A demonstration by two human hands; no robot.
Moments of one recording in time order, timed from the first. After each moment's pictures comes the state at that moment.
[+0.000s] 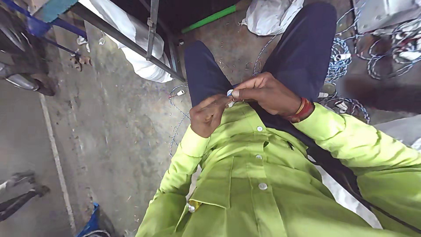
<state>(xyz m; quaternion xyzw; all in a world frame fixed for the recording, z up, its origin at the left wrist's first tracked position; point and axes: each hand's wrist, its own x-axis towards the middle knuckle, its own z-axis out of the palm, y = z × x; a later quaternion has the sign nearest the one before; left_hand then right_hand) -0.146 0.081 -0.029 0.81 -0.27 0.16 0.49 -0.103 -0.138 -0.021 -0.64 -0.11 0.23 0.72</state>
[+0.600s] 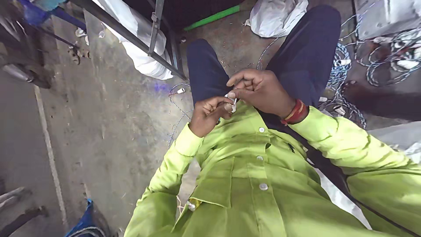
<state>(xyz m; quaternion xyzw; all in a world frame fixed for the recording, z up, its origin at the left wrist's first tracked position) -0.147 0.090 -0.020 0.71 -0.14 -0.12 0.68 -0.098 -0.123 -0.020 -0.72 -0.24 0.08 0.64</state>
